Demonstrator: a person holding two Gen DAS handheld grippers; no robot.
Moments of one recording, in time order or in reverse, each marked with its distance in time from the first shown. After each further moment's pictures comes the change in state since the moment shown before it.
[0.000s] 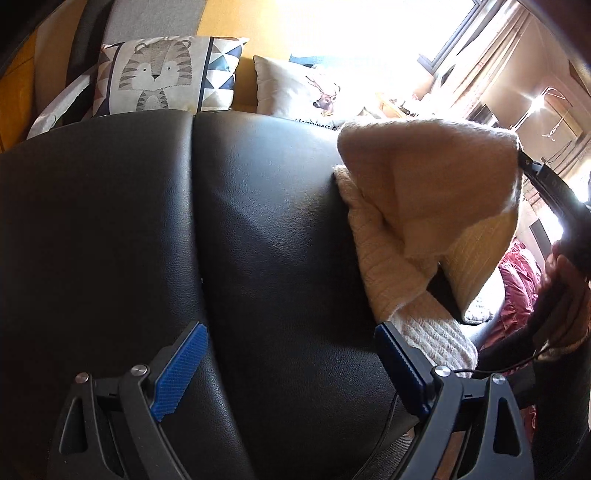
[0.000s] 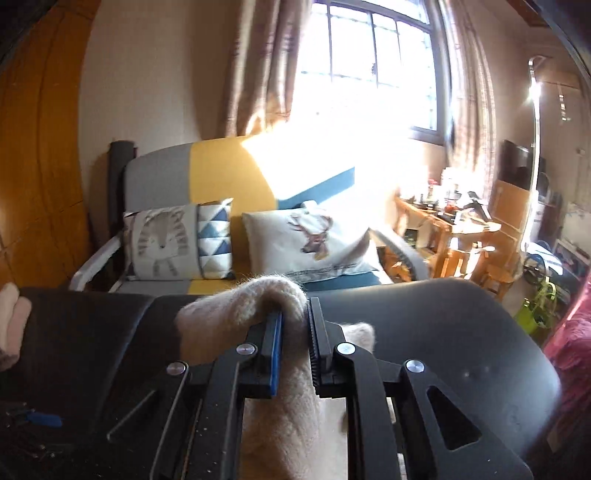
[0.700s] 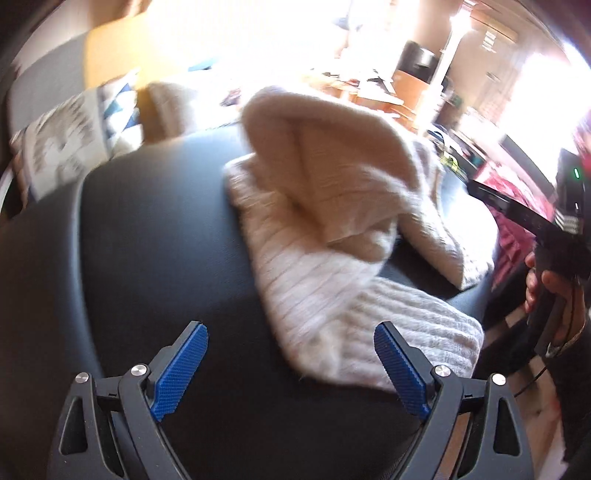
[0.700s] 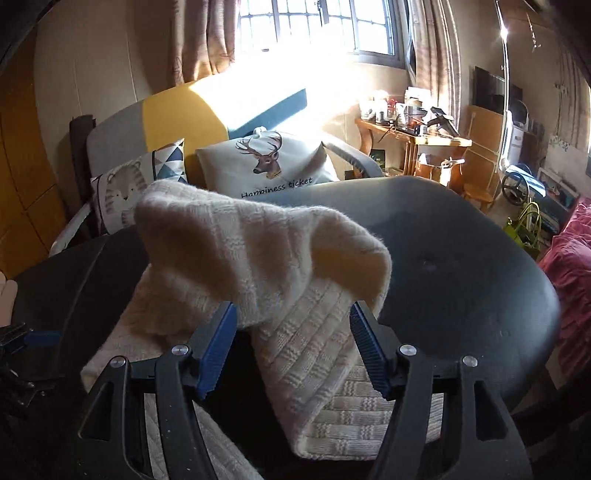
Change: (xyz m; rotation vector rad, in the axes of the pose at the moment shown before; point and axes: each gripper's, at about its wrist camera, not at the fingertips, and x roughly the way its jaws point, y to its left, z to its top) left arm 0.064 -0.115 0.011 0.447 -0.001 -0.018; right arm -0.009 -0.068 -0.113 0.083 0.227 0.077
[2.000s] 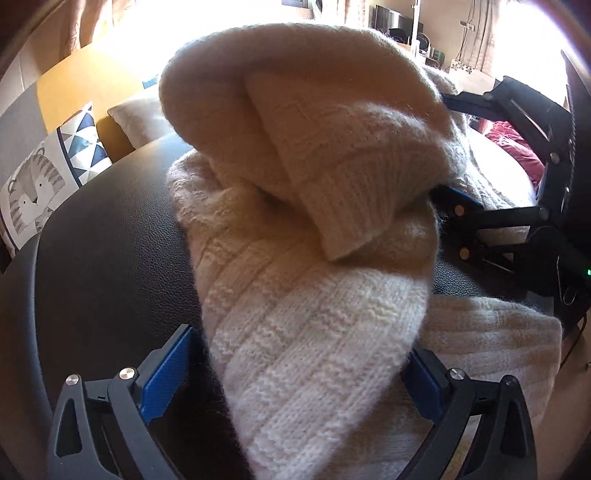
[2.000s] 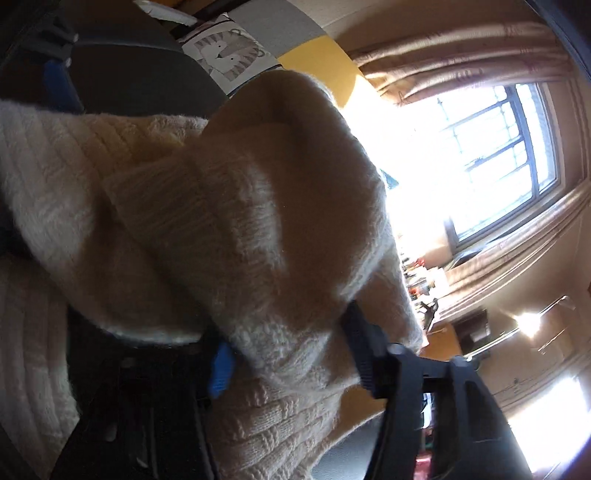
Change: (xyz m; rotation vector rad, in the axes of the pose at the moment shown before) left arm 0.097 -0.001 0.047 0.098 0.042 0.093; right arm 0.089 0.088 -0.030 -0.930 -0.056 -0.275
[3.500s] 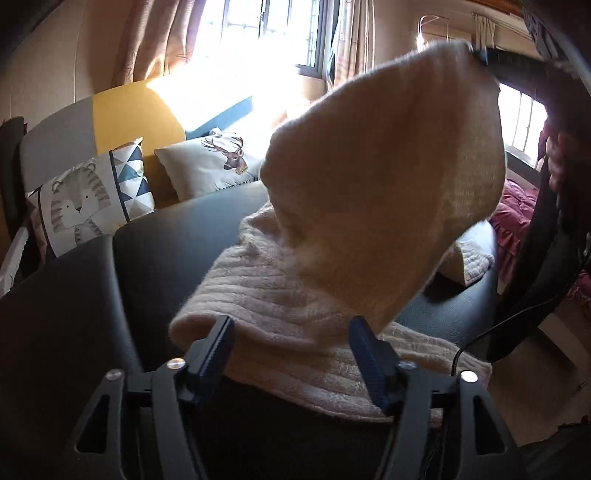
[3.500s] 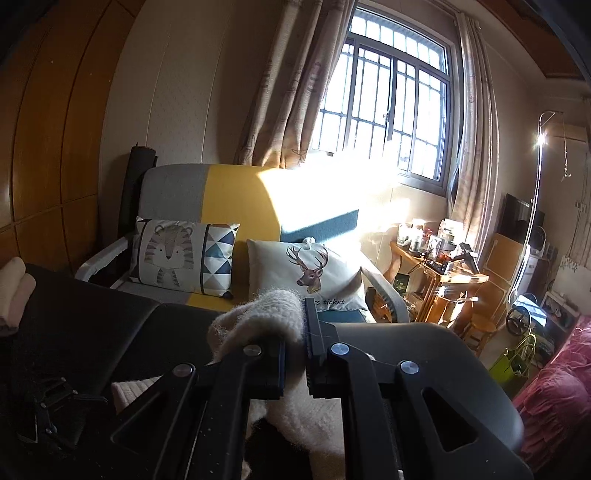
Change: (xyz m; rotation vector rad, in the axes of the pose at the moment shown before) left arm -0.142 0.010 -0.074 -0.059 -0.268 -0.039; right arm -0.177 -0.133 0.083 0.692 -0.332 0.105
